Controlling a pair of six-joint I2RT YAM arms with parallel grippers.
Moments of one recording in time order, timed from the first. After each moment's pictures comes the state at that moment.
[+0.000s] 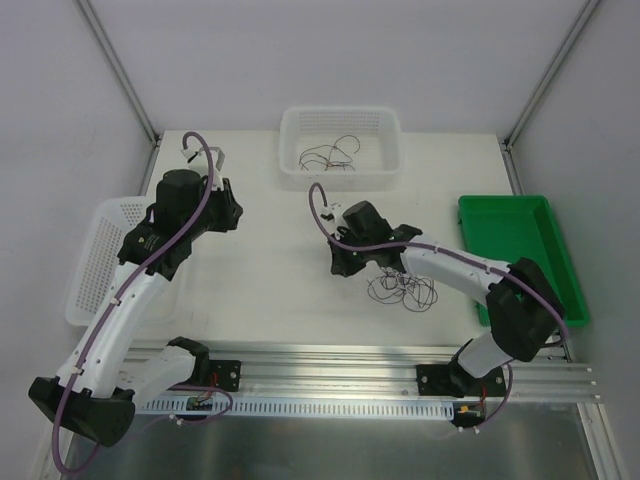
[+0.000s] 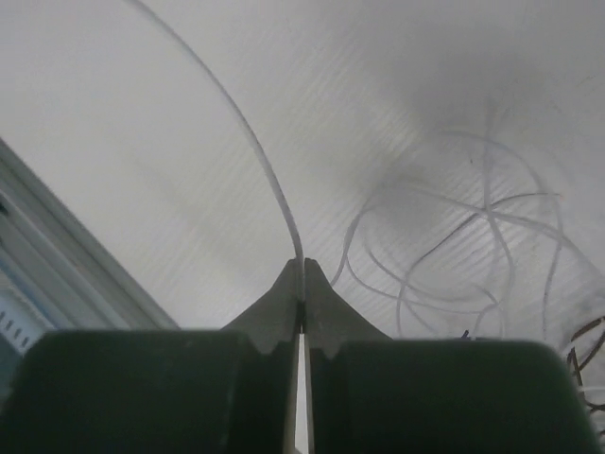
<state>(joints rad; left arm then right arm) -0.33 0.98 1.13 -0.65 0.00 -0.23 0.79 1.57 0.99 -0.31 -0.22 0.21</state>
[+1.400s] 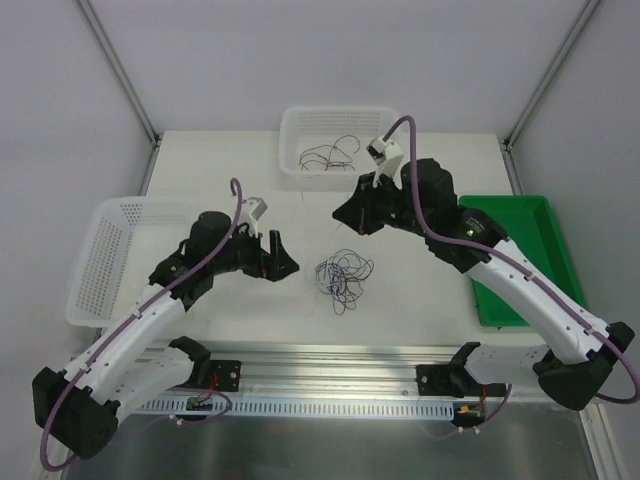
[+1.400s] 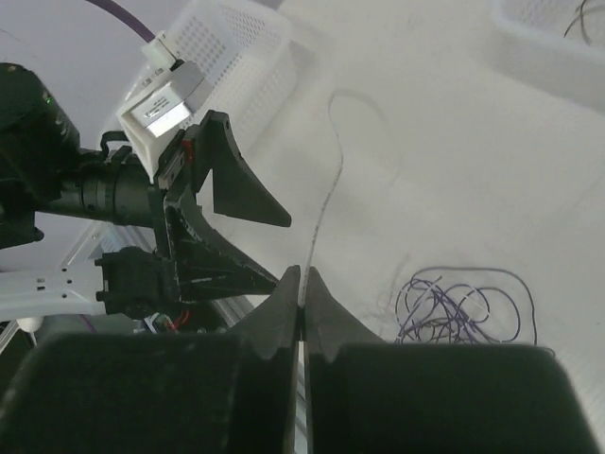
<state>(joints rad) -0.44 0.89 0.76 -0.41 0.41 -0.39 0.80 1.21 1.41 -0.51 -0.16 0.41</state>
